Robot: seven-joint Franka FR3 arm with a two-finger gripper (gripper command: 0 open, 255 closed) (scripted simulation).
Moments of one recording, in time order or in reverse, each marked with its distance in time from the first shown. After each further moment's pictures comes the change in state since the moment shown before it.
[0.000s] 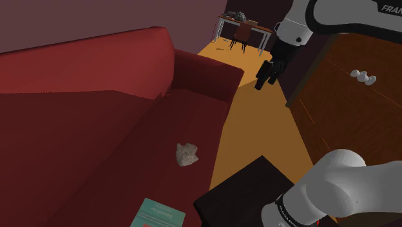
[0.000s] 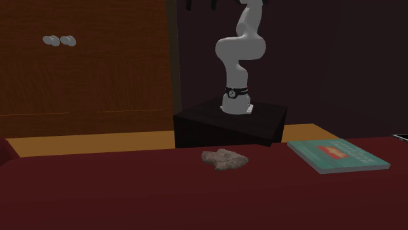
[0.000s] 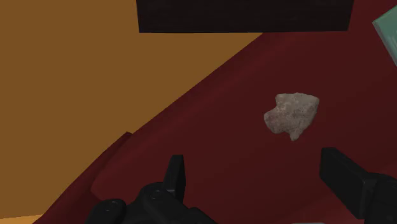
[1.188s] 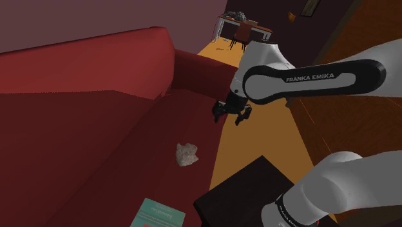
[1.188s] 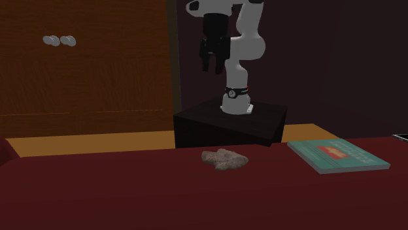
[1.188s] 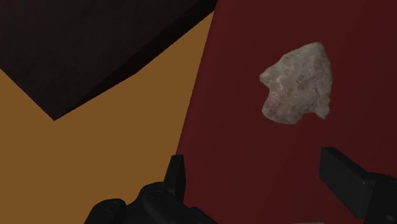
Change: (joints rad) arm -0.107 0.207 0.263 -0.341 0.172 0.546 0.700
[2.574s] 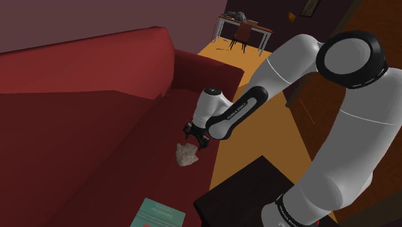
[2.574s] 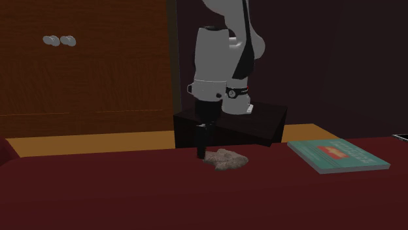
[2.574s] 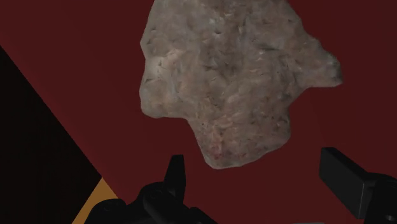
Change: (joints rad) arm -0.072 0.855 0.065 0.210 -0.480 0.612 1.158
